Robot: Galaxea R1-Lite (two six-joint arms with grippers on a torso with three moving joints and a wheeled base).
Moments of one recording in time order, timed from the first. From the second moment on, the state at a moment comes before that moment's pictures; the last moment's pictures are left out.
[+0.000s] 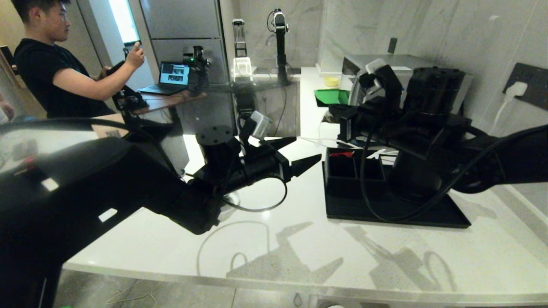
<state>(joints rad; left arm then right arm) -0.53 2.20 -1.12 -1.23 -0.53 -0.16 0.44 1.90 -1.26 -0.70 0.15 -0.22</state>
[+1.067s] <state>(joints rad) -0.51 2.27 -1.23 -1.22 -0.53 -0.14 0.48 1.89 -1.26 -0.70 0.15 -0.22</state>
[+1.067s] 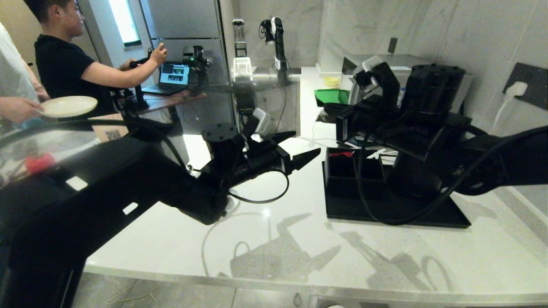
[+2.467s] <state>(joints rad) -0.53 2.30 -1.30 -1.20 -0.53 -0.13 0.49 1.88 -1.27 -0.69 0.15 -0.22</state>
